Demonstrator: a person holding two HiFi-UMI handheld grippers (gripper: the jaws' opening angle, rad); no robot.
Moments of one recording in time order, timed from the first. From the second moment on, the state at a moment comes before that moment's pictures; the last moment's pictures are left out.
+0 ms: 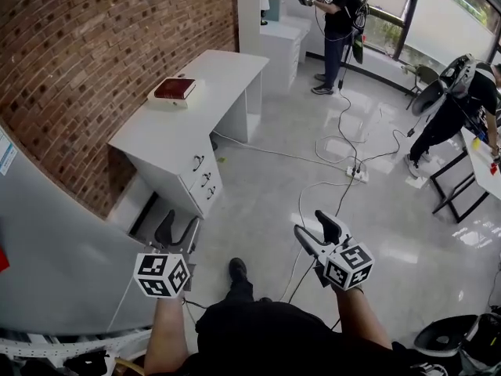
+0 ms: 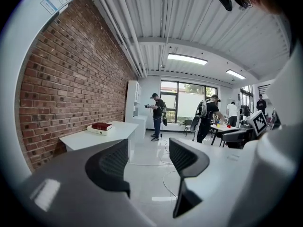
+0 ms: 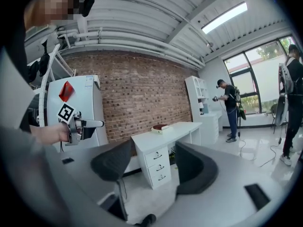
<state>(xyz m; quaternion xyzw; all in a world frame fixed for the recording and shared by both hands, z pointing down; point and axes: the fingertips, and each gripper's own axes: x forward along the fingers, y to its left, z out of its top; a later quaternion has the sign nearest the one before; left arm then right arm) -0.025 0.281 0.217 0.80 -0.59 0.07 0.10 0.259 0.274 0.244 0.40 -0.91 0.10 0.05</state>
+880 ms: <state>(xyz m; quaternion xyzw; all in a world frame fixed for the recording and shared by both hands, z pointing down) -0.023 0.053 0.263 0.85 -0.49 0.09 0.16 0.217 0.095 0.263 0.42 -0.89 0.13 0.10</state>
